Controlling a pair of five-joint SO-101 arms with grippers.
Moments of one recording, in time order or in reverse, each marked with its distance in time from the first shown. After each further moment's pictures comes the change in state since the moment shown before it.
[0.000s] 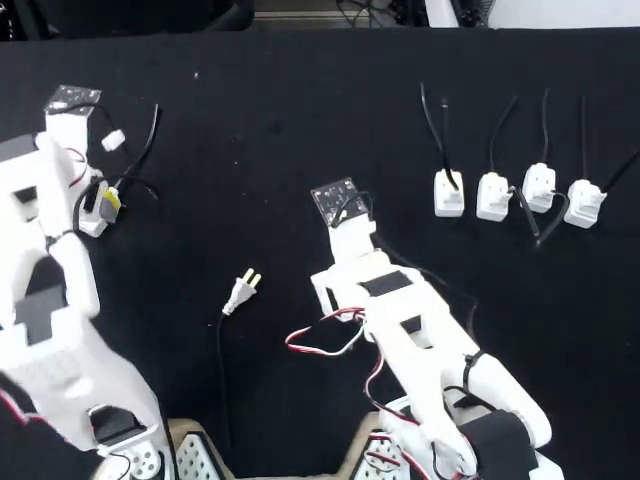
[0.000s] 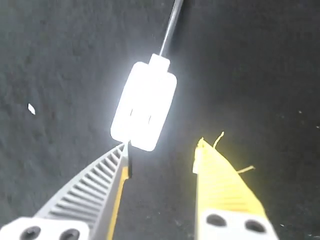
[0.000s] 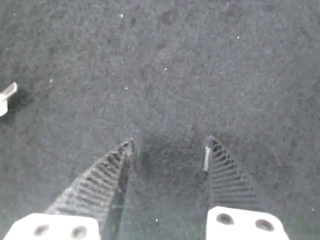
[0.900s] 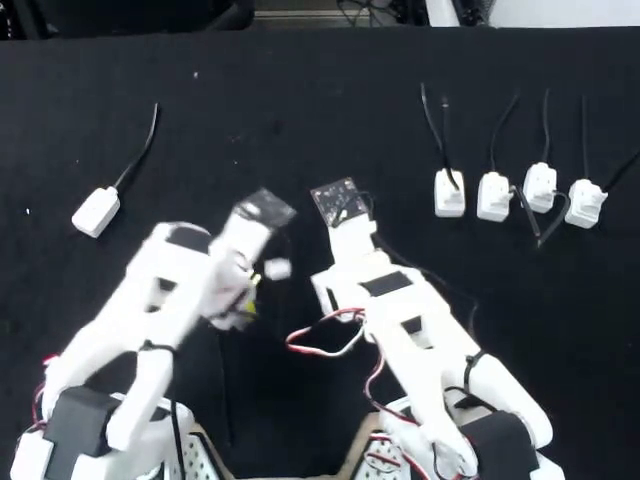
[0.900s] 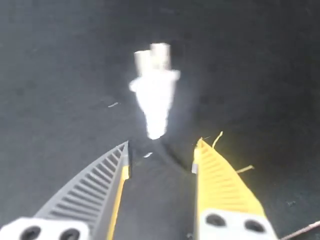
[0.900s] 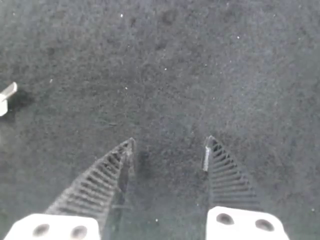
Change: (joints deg) left arm 38.3 -34.3 48.9 -3.8 9.1; right arm 0.0 0.0 0.0 0.0 0.0
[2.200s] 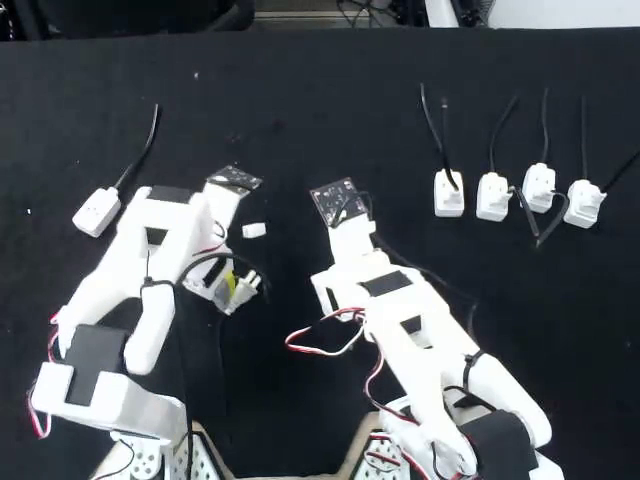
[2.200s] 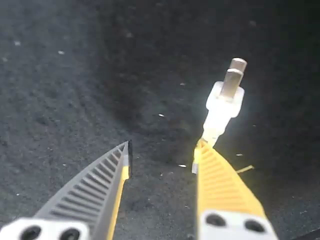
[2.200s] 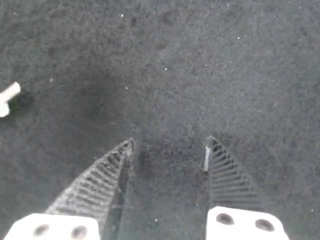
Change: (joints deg) left arm -8.0 17.8 -13.8 3.3 -1.1; right arm 0.0 0.0 0.0 0.0 0.4
